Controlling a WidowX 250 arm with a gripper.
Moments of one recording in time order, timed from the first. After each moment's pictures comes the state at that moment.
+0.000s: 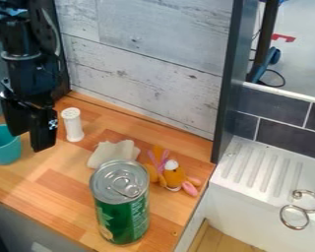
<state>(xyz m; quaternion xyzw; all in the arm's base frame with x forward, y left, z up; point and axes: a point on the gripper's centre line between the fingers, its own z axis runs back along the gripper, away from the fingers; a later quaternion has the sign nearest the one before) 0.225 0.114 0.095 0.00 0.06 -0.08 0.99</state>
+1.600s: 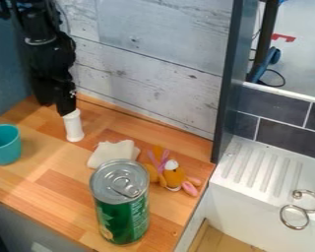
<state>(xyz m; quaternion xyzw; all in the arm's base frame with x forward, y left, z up) 0.314 0.167 0.075 0.00 -0.01 -0.08 1.00</state>
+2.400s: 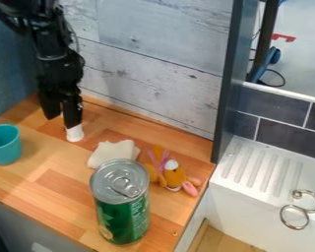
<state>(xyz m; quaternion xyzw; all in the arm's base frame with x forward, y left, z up) 0.323 0.162 0.045 -0.02 0.03 -0.08 1.00</state>
